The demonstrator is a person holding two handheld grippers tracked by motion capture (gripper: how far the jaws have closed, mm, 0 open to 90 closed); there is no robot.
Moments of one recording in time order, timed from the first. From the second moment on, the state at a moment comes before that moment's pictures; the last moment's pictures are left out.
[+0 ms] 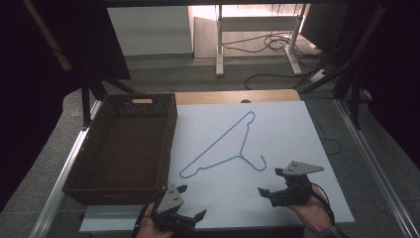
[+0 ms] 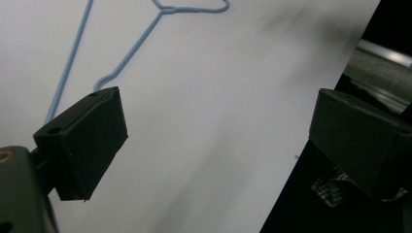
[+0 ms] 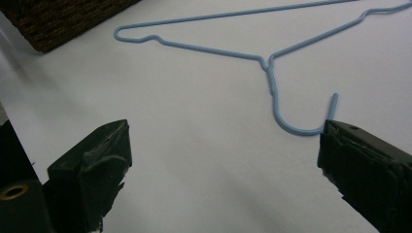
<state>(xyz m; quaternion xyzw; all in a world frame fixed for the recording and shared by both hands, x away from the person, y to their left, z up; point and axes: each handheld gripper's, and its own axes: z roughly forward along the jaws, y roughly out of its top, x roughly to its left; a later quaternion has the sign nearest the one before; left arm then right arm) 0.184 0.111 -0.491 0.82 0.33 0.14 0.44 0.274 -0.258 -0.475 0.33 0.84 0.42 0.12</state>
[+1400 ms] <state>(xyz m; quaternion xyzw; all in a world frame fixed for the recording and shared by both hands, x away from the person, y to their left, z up) 0.181 0.113 -0.489 0.83 0.31 0.15 0.43 0.338 -0.266 -0.465 0.42 0.83 0.34 0.12</state>
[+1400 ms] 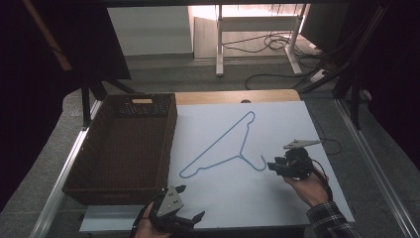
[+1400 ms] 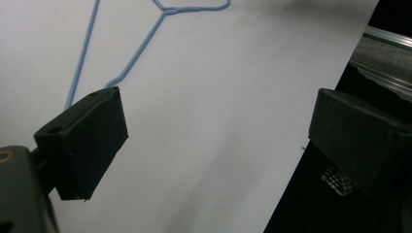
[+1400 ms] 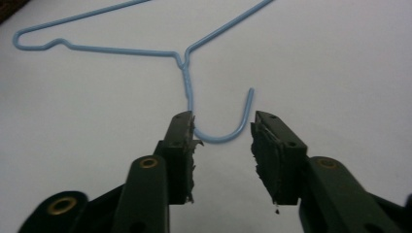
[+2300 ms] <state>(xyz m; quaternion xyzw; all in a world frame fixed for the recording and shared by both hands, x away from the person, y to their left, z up) 0.183 0.111 -0.484 0.82 0.33 0.13 0.45 0.391 -0.236 -0.504 0.45 0.84 0.27 0.13</state>
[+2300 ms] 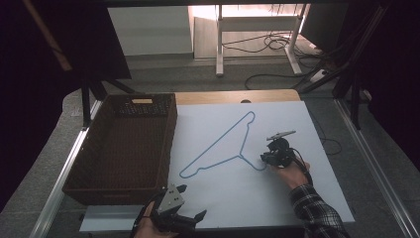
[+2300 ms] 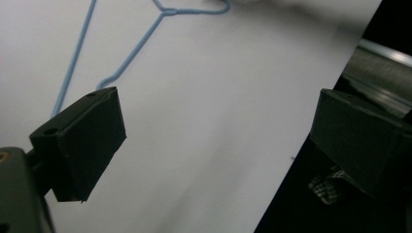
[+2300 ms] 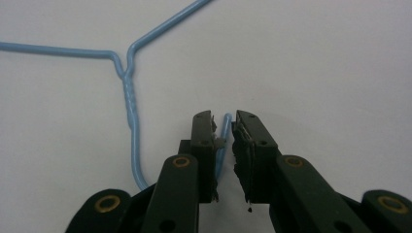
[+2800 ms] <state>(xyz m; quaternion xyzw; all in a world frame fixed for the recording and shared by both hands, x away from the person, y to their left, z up) 0.184 0.107 -0.484 0.83 0.32 0.14 0.43 0.393 -0.233 -0.501 0.49 0.83 0.25 0.12</state>
